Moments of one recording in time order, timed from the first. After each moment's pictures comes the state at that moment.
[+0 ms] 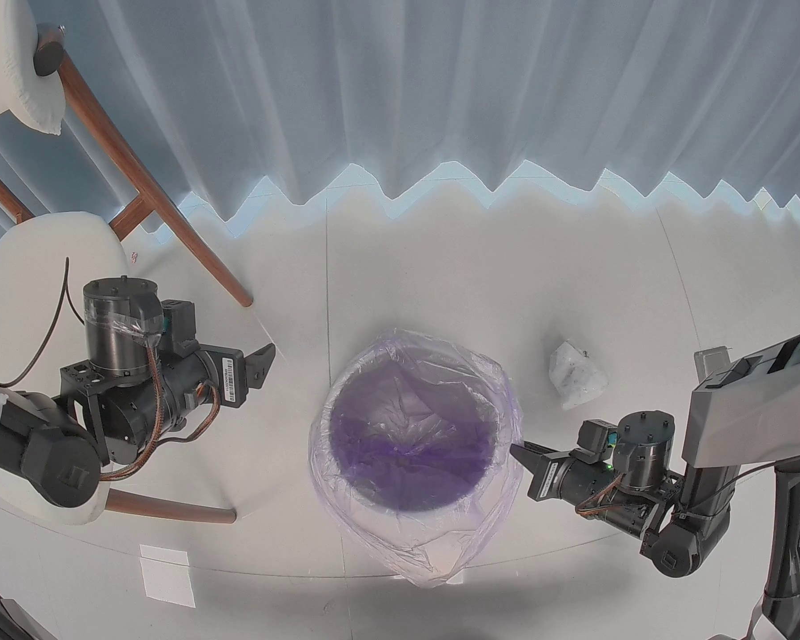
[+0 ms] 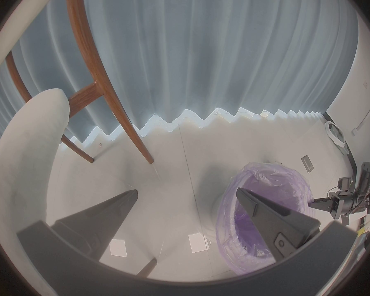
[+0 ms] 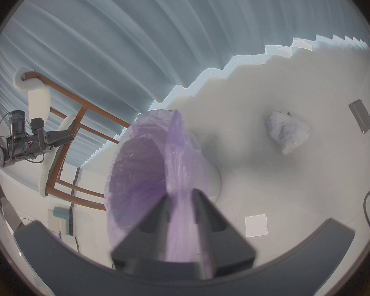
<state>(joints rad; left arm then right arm) -0.39 1.69 -0.66 -0.72 0.25 -0.05 0.52 2.28 -0.38 -1.55 0.07 0.43</state>
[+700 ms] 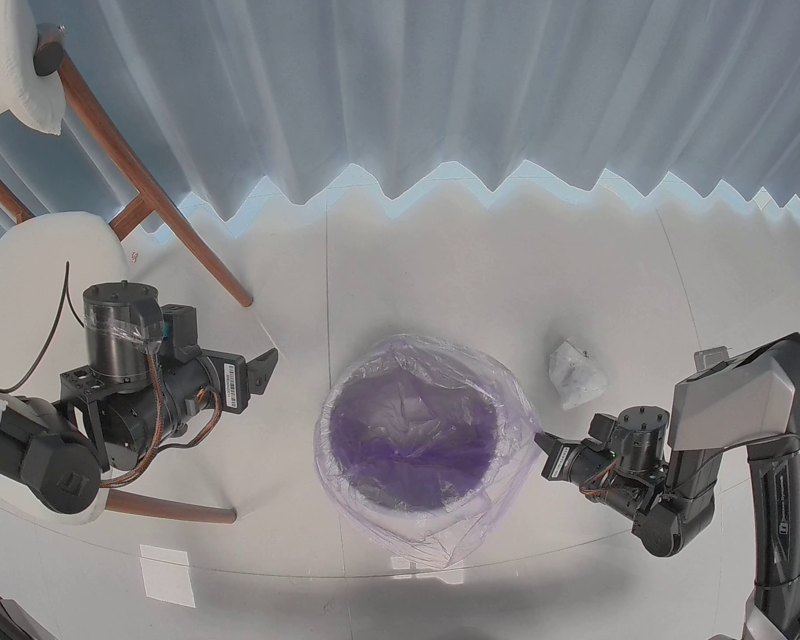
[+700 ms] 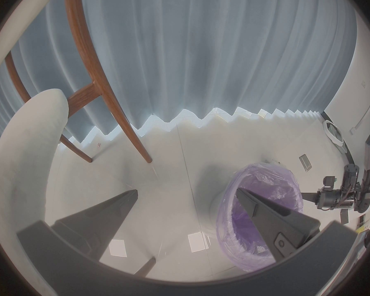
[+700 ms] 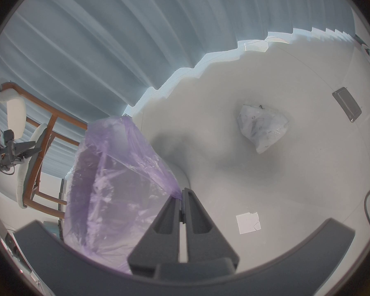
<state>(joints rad) -0.40 1.69 -0.64 -0.73 0.25 -0.05 0.38 2.44 -0.51 -1.55 0.08 0.45</state>
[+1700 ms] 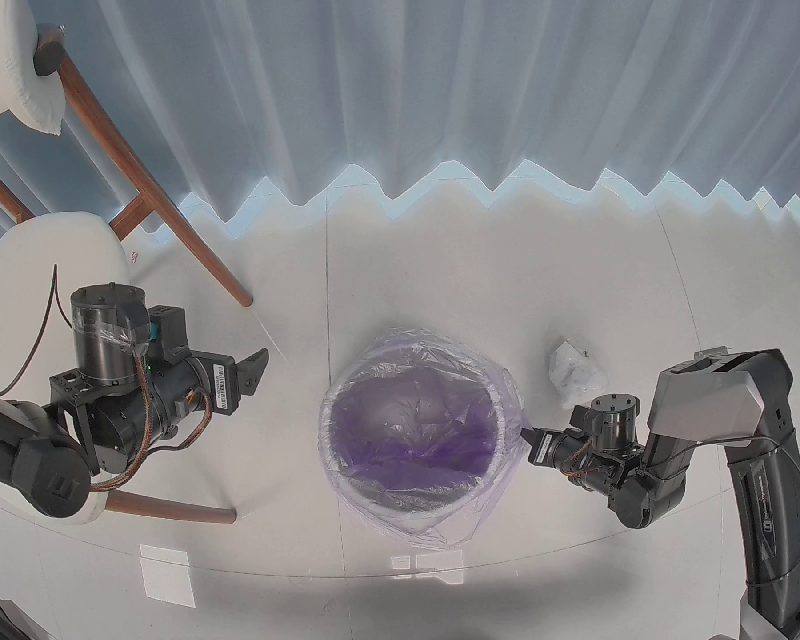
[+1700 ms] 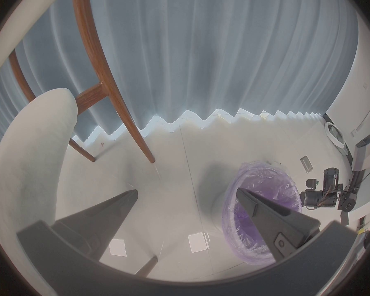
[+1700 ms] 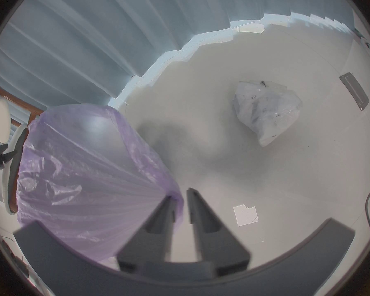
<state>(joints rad) -0.39 1.66 -0.61 -0.73 0.25 -0.06 0.32 2.57 -0.82 -1.29 0.11 0.46</state>
